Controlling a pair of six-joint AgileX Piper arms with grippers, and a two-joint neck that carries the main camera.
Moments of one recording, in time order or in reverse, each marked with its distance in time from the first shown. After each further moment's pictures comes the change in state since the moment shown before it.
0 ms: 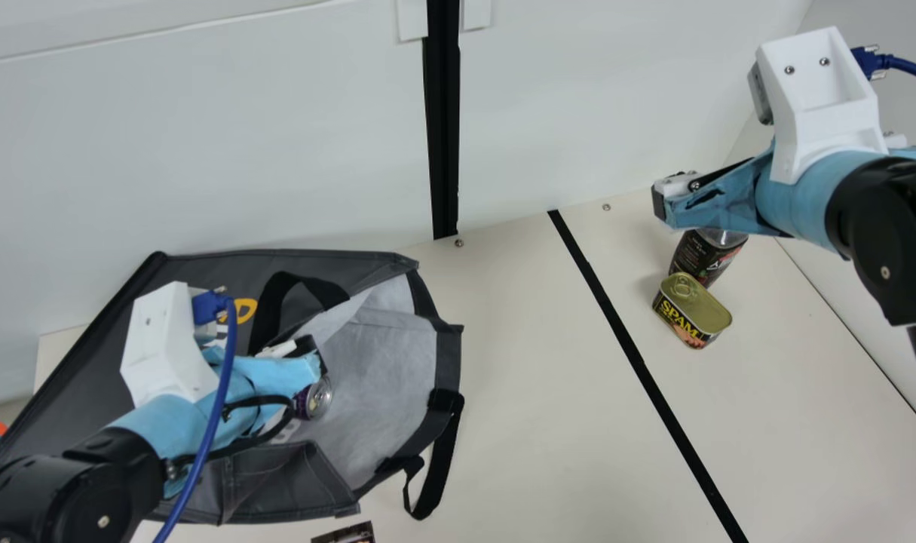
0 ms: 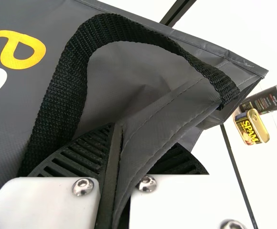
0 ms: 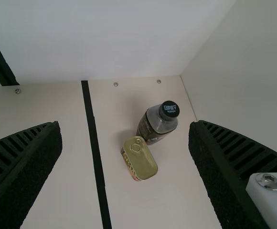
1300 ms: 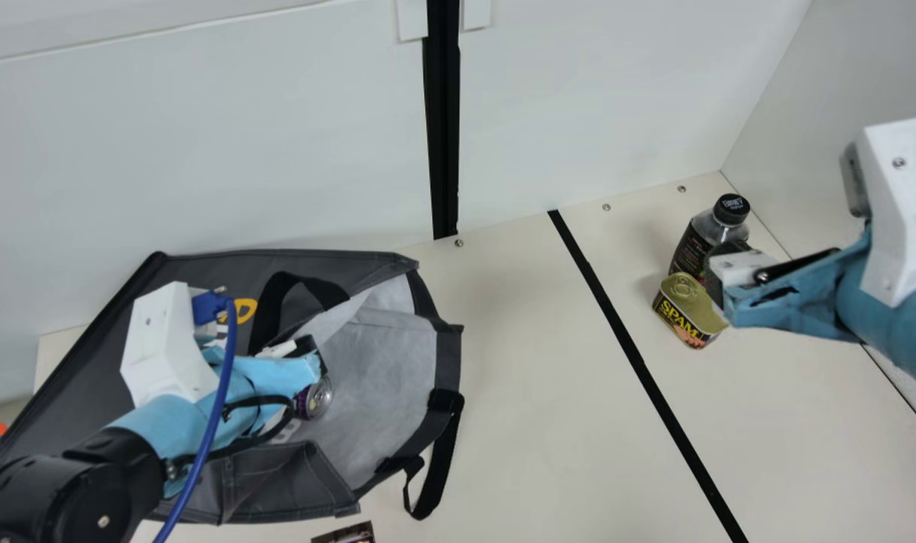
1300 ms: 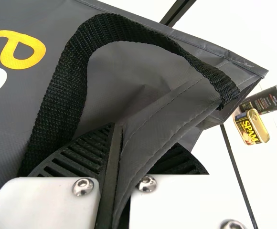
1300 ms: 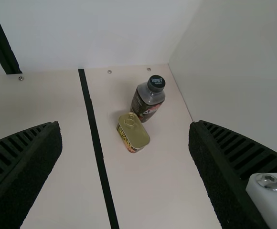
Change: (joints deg) left arm 0.0 0.0 0.0 0.0 0.0 0.0; right arm 10.1 -15.6 8.3 -9.9 8.0 9.2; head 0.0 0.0
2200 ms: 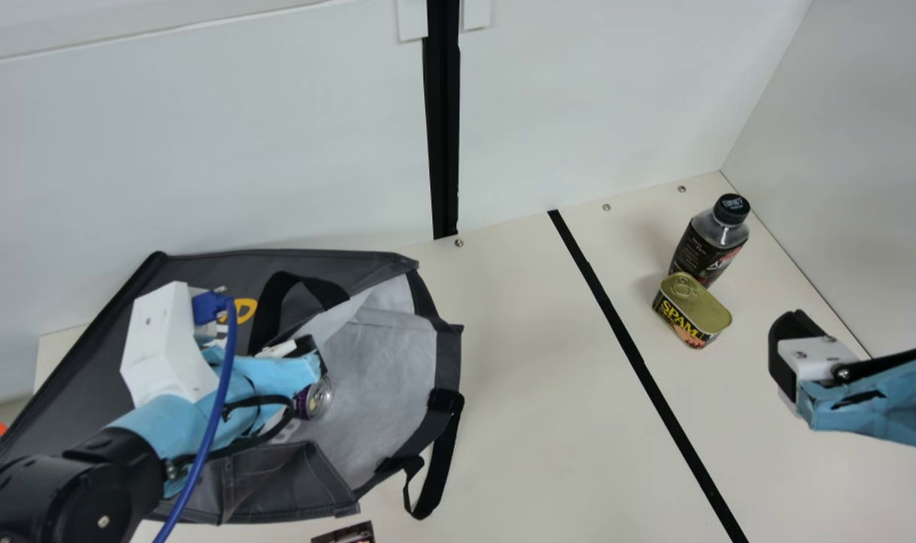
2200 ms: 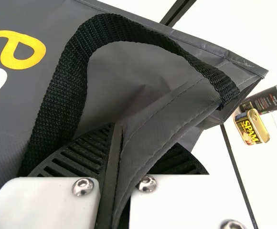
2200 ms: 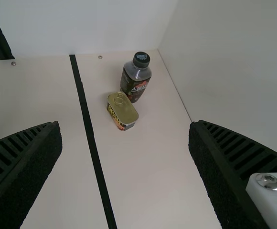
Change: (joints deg) left arm 0.0 0.0 0.0 0.0 0.0 0.0; right arm -22.8 -12.2 6.9 19.0 0.1 -19.0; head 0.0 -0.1
